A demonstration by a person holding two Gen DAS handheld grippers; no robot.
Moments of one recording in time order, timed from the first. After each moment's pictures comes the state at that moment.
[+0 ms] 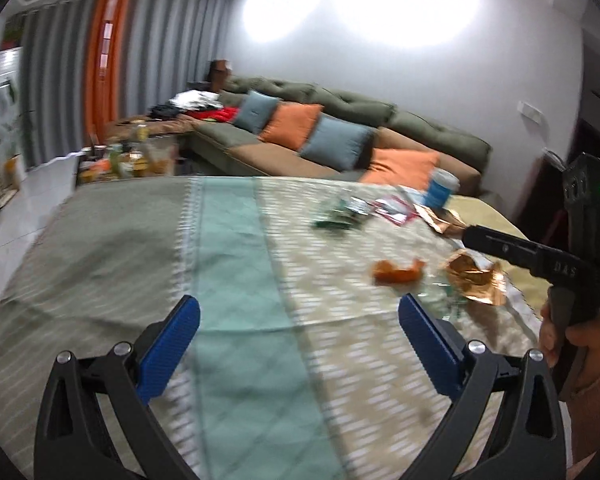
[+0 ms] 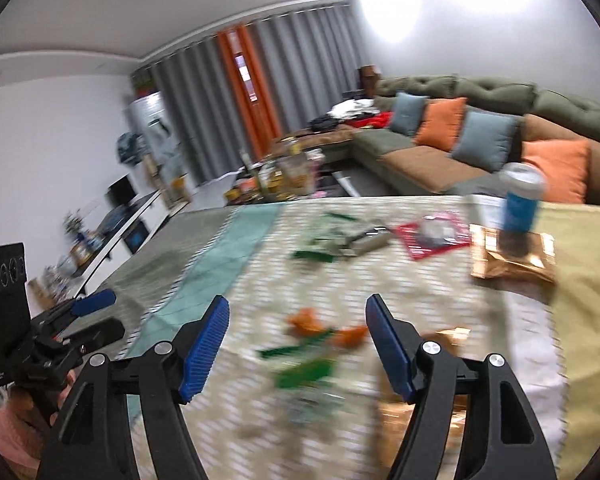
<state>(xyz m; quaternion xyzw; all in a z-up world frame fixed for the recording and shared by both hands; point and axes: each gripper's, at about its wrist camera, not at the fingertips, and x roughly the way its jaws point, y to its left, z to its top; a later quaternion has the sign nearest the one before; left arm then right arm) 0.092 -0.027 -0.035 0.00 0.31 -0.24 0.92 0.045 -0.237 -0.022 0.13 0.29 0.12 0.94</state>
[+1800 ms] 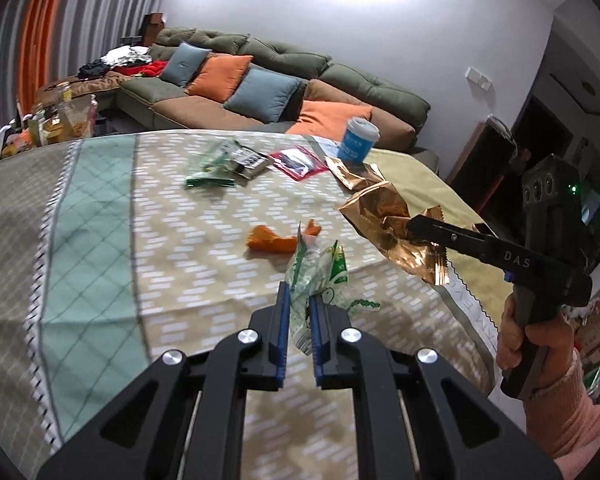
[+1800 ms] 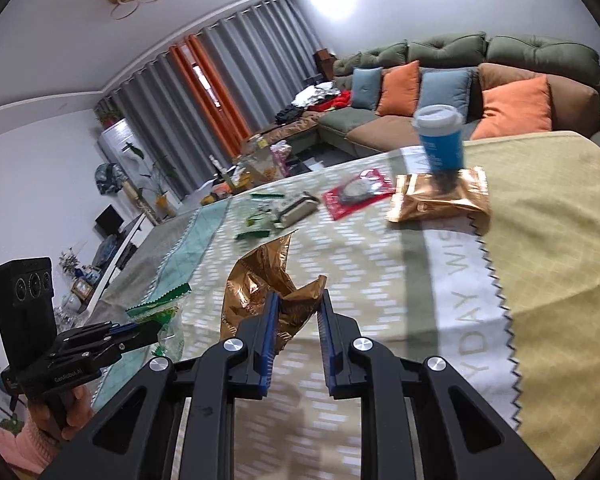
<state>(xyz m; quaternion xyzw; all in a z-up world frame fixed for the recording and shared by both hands) 0.092 -0.091 -0.046 -0.02 0.38 -0.35 0.86 0.021 -0.291 -0.037 0.20 0.32 0.11 0.92</state>
